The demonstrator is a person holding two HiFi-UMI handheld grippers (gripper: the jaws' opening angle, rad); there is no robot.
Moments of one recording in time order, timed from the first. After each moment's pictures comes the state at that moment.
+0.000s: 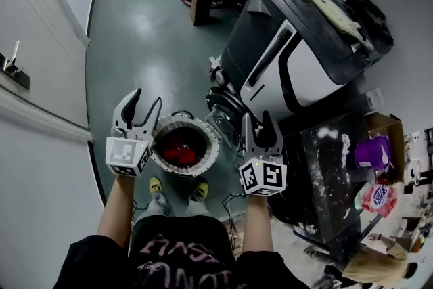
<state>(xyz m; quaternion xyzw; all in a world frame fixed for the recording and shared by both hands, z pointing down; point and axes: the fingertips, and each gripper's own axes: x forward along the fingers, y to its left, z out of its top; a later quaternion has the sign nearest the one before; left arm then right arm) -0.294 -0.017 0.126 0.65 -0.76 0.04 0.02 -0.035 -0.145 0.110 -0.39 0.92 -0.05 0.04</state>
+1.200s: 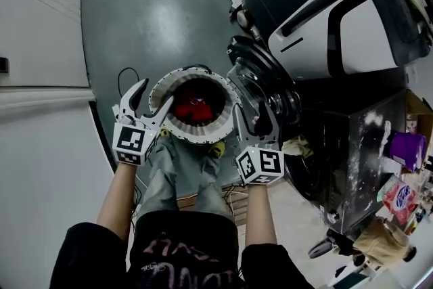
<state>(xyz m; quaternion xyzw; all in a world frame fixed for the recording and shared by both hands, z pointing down) -0.319 -0.024 0.355 0.68 -0.69 0.15 0.18 -0.101 -0.128 0.346 -0.36 0.91 -0.19 -0.11</state>
